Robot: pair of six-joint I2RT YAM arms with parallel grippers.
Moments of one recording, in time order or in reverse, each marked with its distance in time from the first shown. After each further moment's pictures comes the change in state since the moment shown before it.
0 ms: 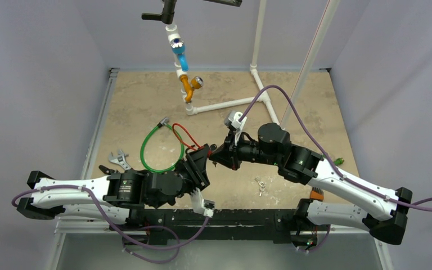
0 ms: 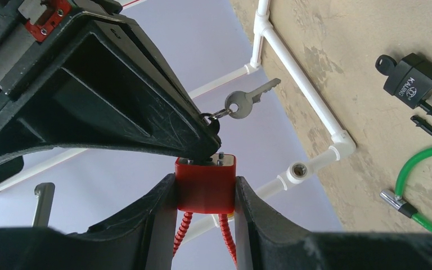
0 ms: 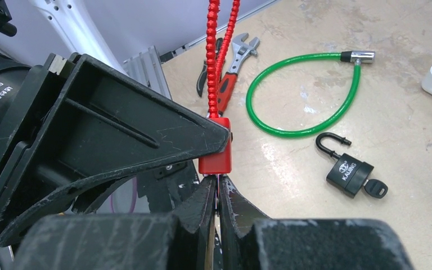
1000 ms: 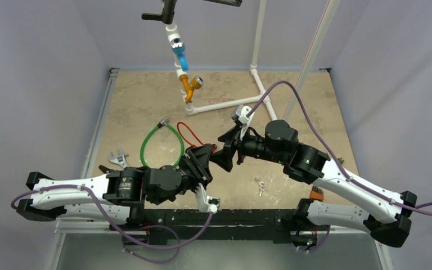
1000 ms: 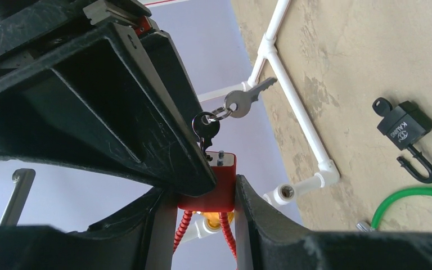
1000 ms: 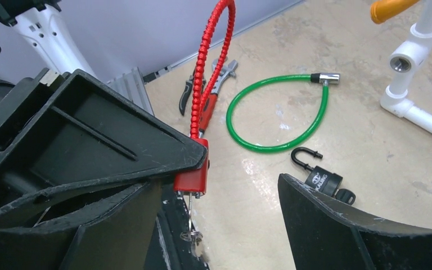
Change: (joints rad) left arm 0.030 0.022 0.053 0.041 0.060 -0.125; right arm -0.013 -0.023 0.038 -0.016 0.050 -0.024
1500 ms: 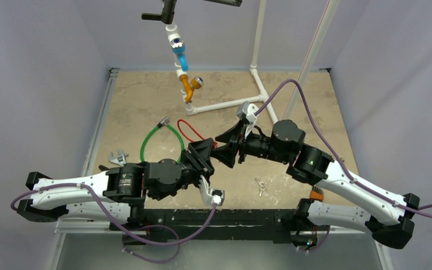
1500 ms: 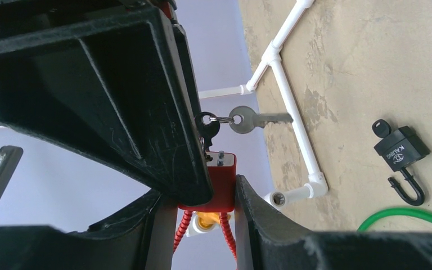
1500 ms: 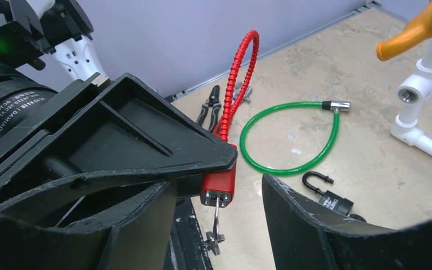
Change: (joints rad) left arm 0.030 0.032 0.069 0.024 0.027 -0.103; right arm 0.000 -0.031 0.000 0.067 -0.030 0.024
